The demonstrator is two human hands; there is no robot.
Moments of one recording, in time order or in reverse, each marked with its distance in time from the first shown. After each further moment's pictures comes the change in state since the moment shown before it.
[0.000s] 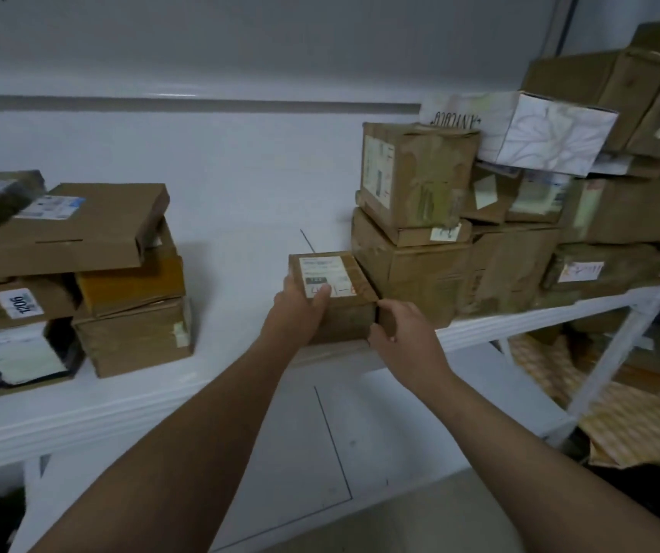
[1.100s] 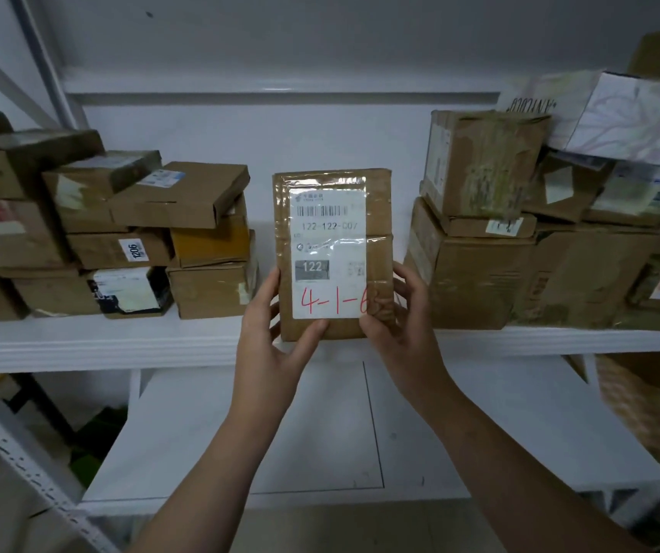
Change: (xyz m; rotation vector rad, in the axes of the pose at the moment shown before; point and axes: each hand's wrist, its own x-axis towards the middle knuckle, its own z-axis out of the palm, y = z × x) left_hand -0.155 -0.019 -0.034 -0.243 0.517 0.389; right_hand -0.041 -0.038 0.008 0.831 -0.142 -0.392
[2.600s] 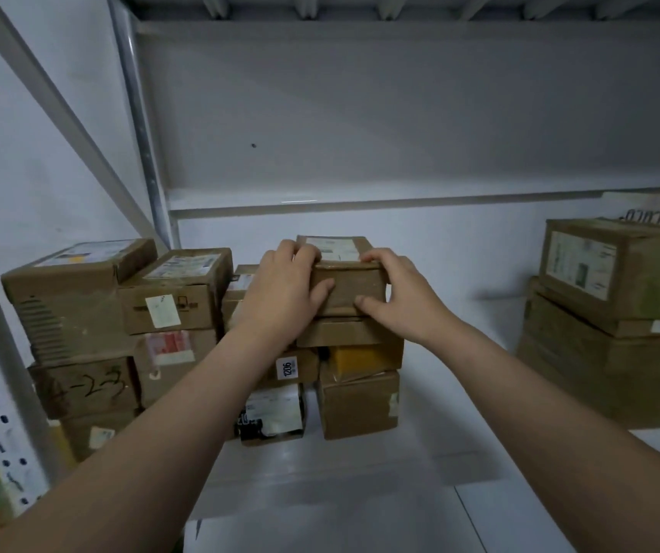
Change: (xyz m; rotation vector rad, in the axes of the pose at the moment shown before) left_hand 0.236 -0.016 -0.205 0.788 -0.139 0.345; right_hand 0.192 -0.056 0.205 -0.686 -0.095 -0.019
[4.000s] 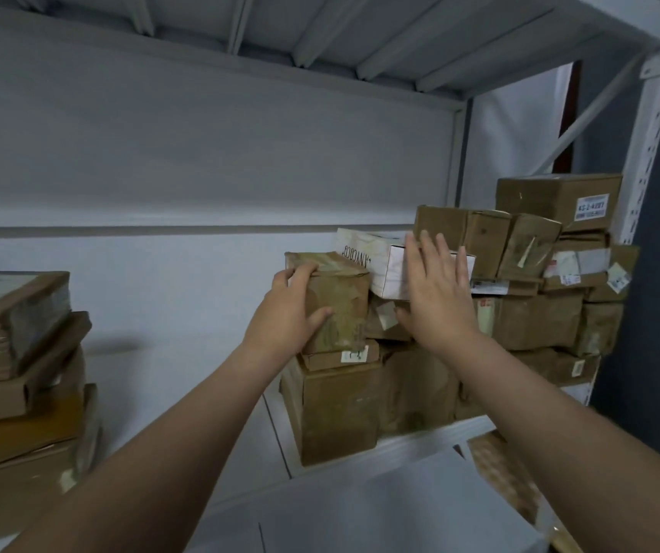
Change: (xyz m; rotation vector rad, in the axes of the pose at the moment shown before) left_hand 0.076 0.338 0.168 -0.477 -0.195 0.068; right_hand -0.098 0.213 -0.333 -1.022 0.314 0.139
